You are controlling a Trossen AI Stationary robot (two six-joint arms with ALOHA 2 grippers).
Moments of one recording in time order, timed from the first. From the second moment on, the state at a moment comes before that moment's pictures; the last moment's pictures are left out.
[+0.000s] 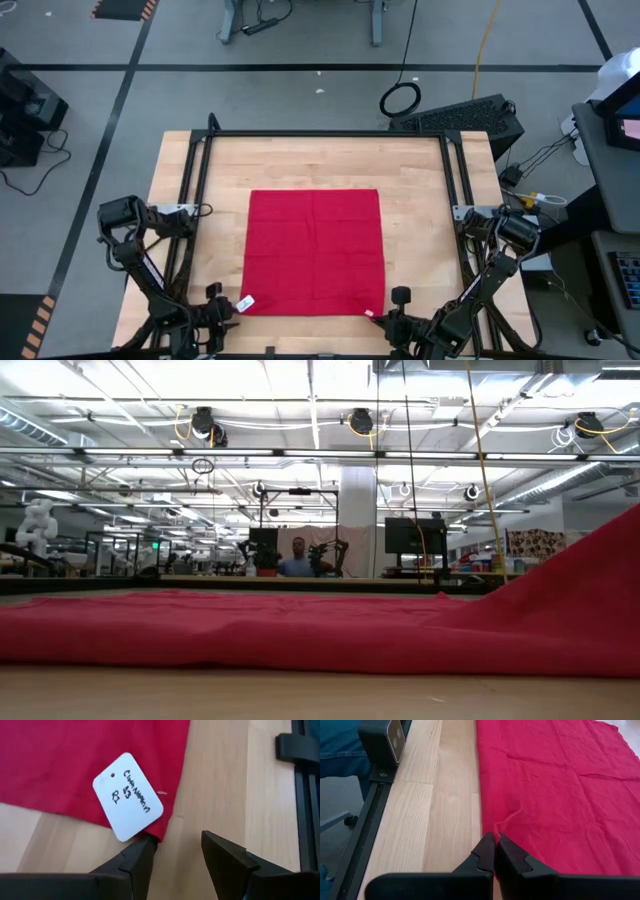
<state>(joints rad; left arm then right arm) -1.22 1.76 0.83 -0.34 -0.58 -1.37 1.00 1.92 1.17 -0.42 0.84 0.80</state>
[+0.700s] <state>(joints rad) -1.23 1.75 0.87 -0.34 -0.69 -1.24 1.00 1.92 1.17 -0.42 0.84 0.79</state>
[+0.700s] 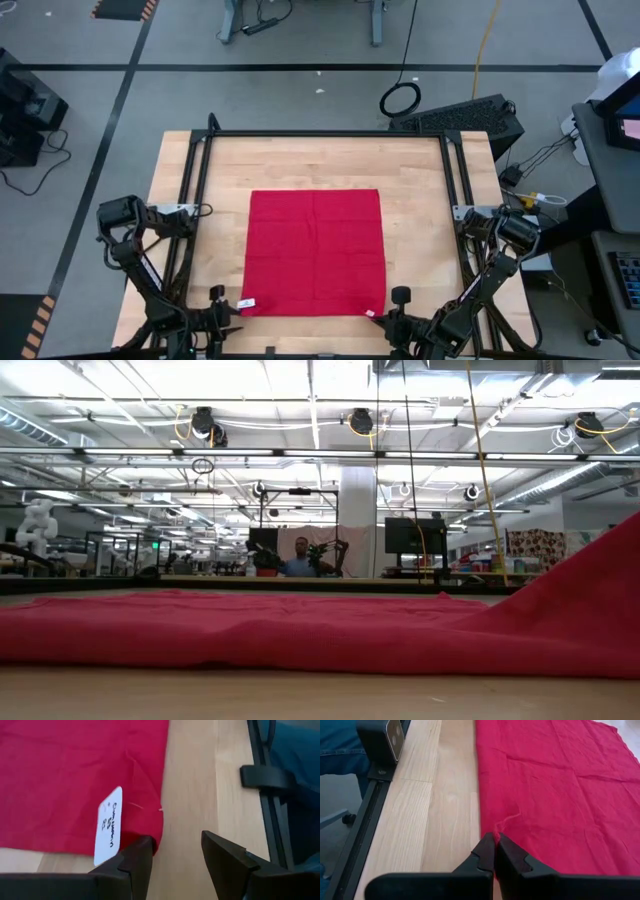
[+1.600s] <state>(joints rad) -1.23 1.86 0.87 -0.07 -0.76 -0.58 1.00 1.92 1.17 -0.46 0.84 0.75</state>
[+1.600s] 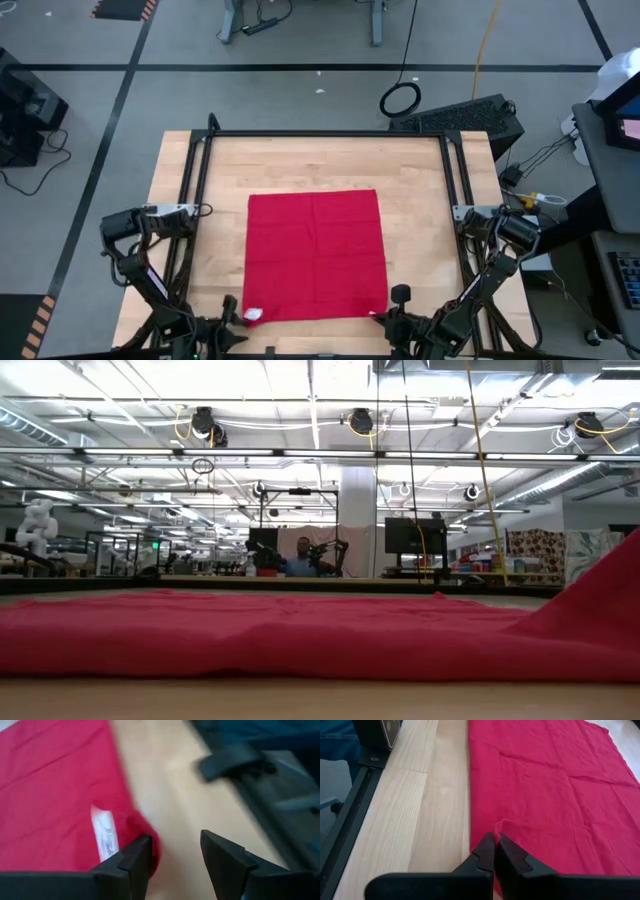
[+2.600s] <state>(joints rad) -1.22 1.87 0.87 -0.03 -0.77 -0.73 1.00 1.92 1.17 -0.45 0.84 0.75</state>
